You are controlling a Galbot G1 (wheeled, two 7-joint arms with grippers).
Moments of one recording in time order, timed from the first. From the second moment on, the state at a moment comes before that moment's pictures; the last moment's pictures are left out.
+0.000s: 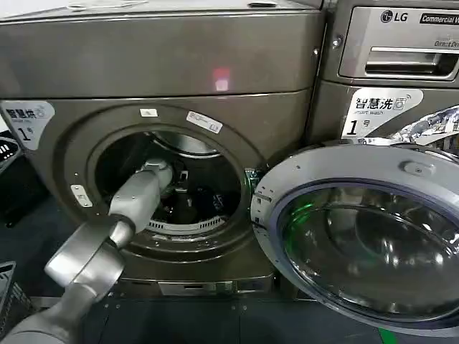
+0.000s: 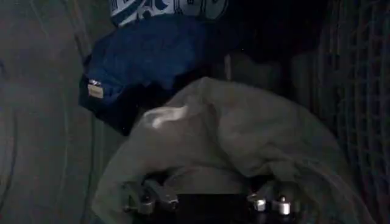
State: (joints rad) left arm -0.14 -1.38 0.28 -0.25 0.82 0.01 1.09; right arm -1.73 0.97 2.44 1.87 0.82 -0.27 -0.07
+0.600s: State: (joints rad) left arm -0.15 -1.38 0.27 -0.26 0.80 0.00 1.08; right arm -1.73 0.97 2.44 1.86 0.82 -0.26 -0.07
